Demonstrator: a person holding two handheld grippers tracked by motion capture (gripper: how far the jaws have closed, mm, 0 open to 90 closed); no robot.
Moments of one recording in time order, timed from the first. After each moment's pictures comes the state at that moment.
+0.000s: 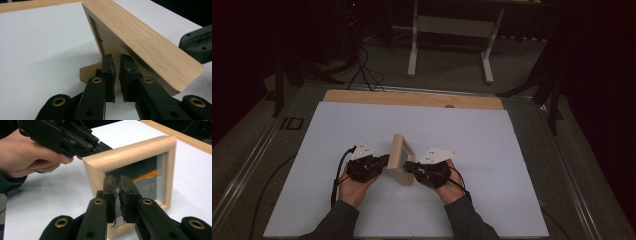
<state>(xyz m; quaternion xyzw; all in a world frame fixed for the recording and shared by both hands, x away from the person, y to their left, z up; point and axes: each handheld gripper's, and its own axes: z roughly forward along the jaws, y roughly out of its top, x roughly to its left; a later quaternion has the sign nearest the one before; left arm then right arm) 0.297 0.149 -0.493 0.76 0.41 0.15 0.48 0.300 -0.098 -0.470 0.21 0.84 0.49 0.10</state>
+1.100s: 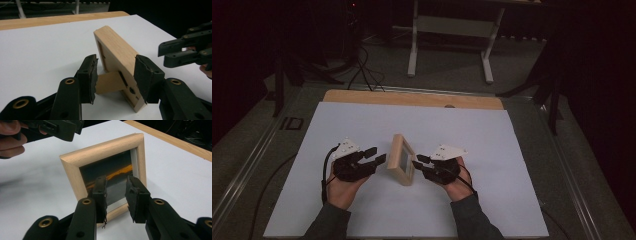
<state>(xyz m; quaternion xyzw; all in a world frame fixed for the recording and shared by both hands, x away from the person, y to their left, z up) 0.278 0.169 -0.460 0.73 0.43 0.16 0.52 0.308 -0.121 -0.467 0.24 0.83 0.49 0.13</state>
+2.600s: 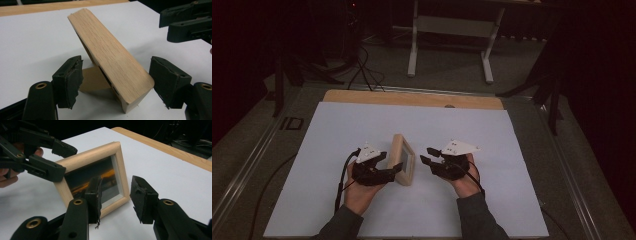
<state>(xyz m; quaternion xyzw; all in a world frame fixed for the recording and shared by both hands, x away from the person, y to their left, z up) 0.279 0.124 -0.473 0.75 0.44 0.15 0.48 0.313 -0.142 -0.456 0.27 0.81 0.50 0.15</state>
